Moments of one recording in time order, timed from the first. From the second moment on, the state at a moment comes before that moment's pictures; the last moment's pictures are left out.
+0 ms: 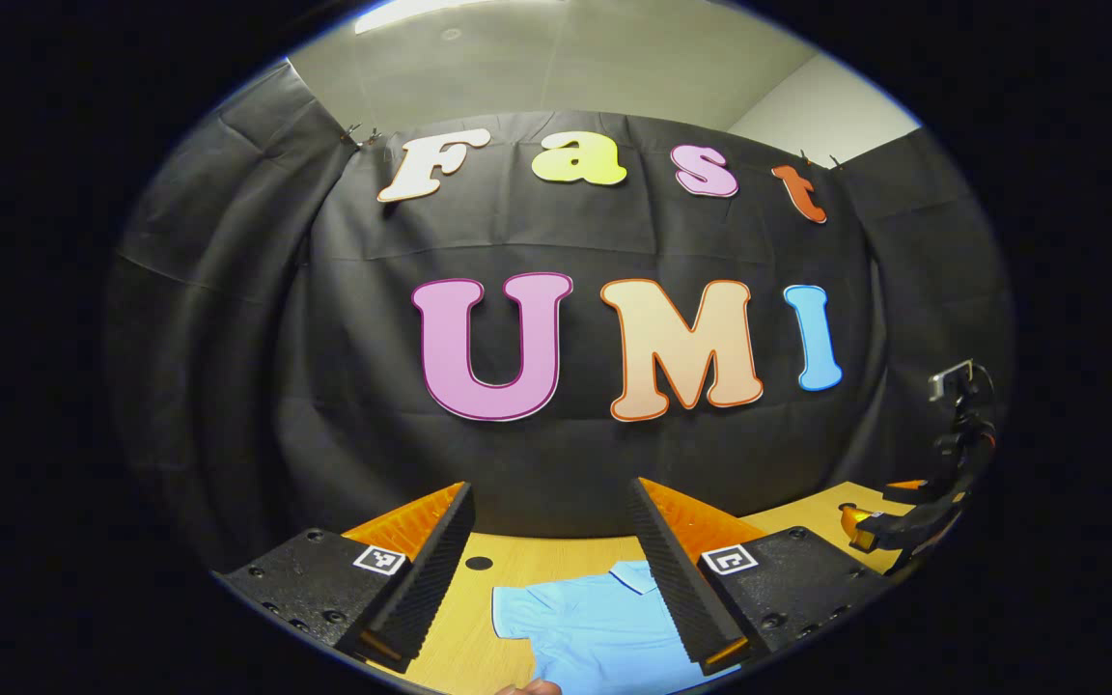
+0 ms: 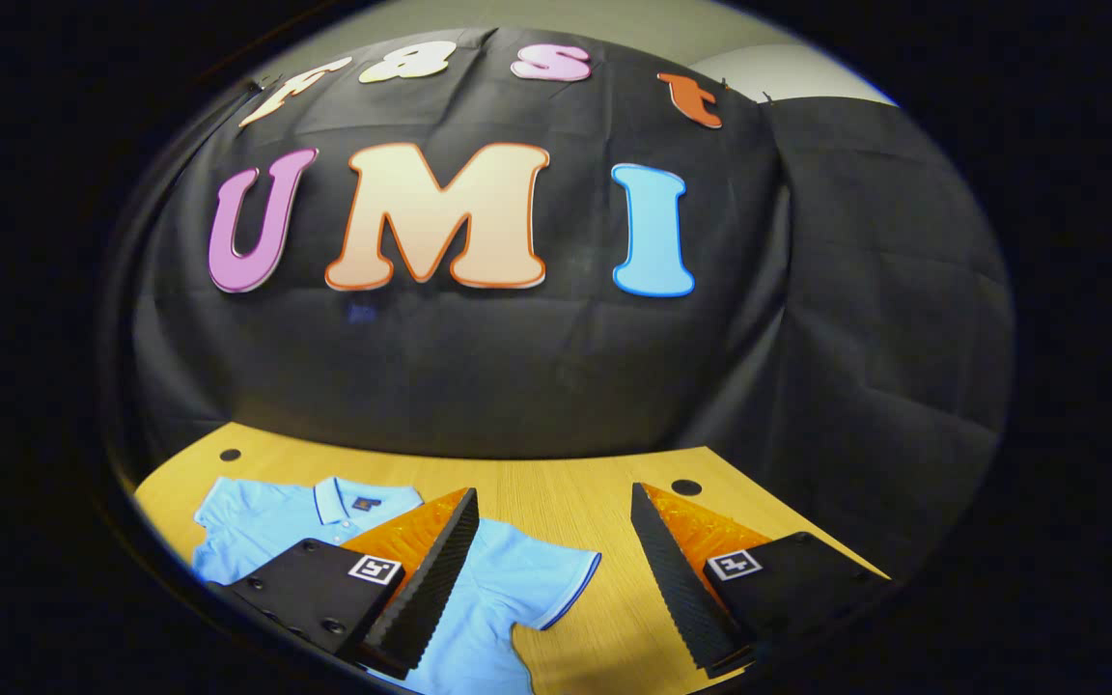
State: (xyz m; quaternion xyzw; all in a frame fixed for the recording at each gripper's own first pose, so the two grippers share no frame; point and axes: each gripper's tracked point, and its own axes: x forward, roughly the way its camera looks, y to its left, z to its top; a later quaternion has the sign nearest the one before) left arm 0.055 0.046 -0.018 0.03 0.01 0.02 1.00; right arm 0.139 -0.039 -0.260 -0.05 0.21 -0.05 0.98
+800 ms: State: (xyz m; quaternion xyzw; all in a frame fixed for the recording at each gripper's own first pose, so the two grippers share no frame) left arm 0.076 0.062 -0.048 0.02 0.05 0.04 1.00; right arm 0.161 -0.079 -0.443 -0.01 0.40 -0.10 0.91
